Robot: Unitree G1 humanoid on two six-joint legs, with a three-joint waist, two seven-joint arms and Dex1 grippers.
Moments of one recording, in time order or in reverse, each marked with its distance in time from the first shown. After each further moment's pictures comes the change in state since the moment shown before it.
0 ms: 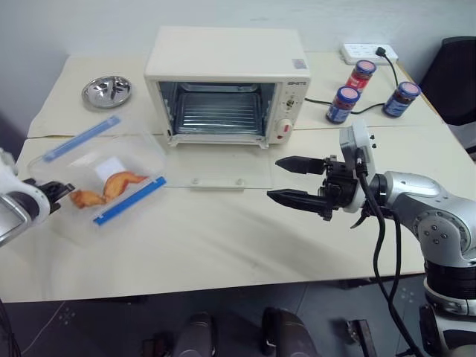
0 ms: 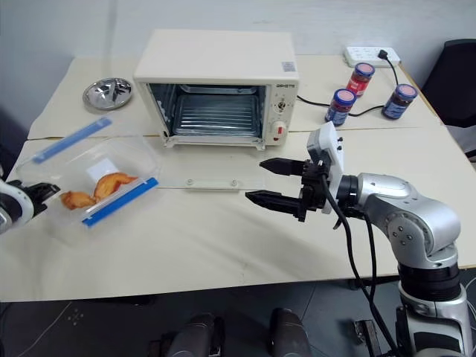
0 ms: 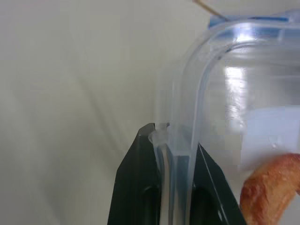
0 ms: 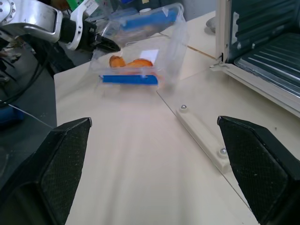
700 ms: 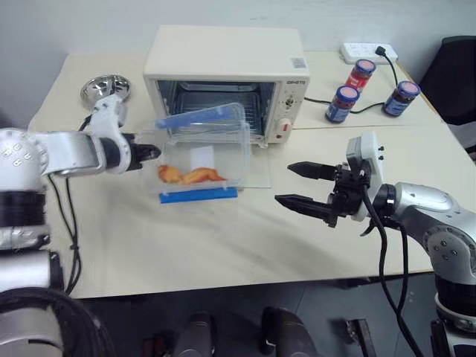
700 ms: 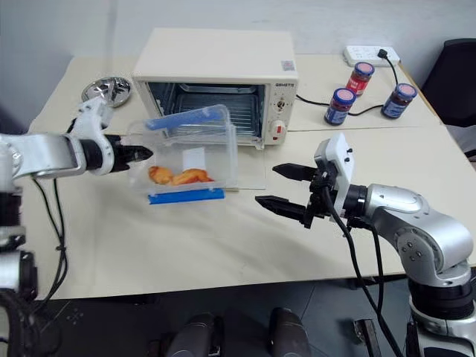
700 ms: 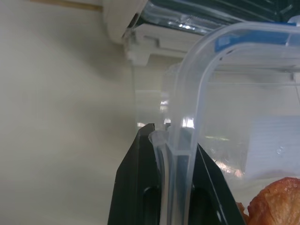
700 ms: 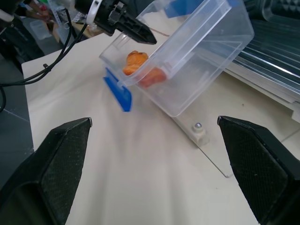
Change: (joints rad) left arm -0.808 -0.265 -0.421 0.419 0.390 0.359 -0.328; right arm 0.119 -0.031 -0.045 -0.088 -0.023 -0.026 -0.082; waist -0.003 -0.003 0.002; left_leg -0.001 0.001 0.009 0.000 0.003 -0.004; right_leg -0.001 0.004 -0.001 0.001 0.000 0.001
